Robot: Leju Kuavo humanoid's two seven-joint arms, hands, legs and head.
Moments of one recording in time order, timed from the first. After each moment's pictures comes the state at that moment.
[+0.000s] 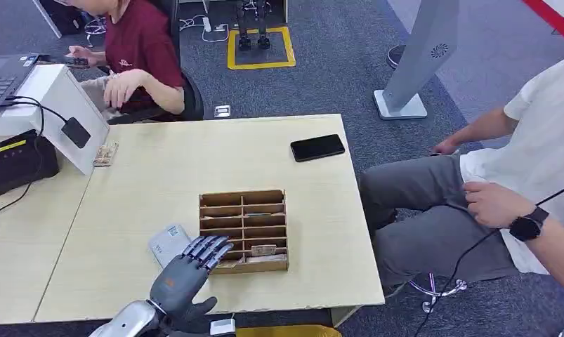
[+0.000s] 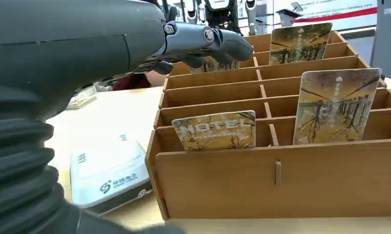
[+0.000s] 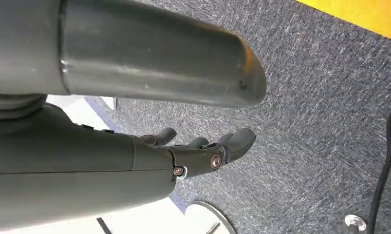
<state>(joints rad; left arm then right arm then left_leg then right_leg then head) -0.05 0.33 -0.65 -1.53 -1.06 0.10 -0.14 -0.02 0.01 -0.86 -0.22 1.51 -0.22 -0.19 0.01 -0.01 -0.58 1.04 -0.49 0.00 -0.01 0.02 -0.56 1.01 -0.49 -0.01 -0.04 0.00</state>
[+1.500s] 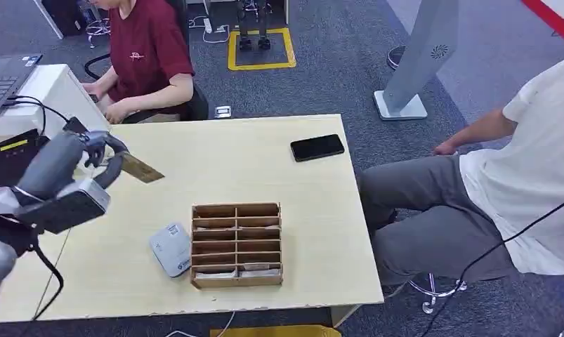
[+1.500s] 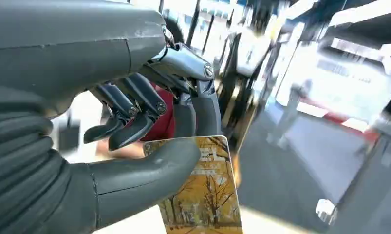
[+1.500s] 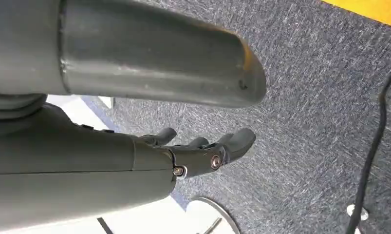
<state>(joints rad) -0.48 0.58 -0.24 -1.78 -0.30 -0.25 -0.13 -0.02 0.00 -0.88 -0.22 1.51 -0.23 -0.21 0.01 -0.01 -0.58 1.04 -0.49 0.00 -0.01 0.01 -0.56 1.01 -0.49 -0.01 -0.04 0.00</state>
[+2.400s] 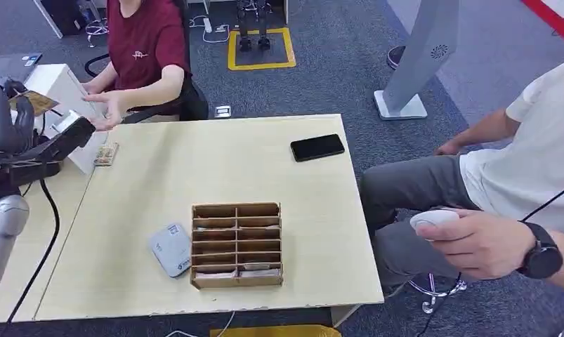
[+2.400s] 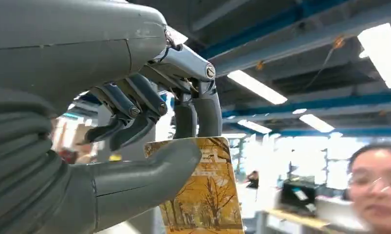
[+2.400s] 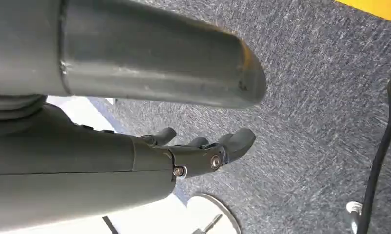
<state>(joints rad) -0.62 0.48 -0.17 -1.28 -1.15 0.24 0.12 -0.04 0.00 -0.85 -0.22 1.51 -0.22 -0.18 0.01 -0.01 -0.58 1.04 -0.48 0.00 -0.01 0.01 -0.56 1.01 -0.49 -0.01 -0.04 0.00</state>
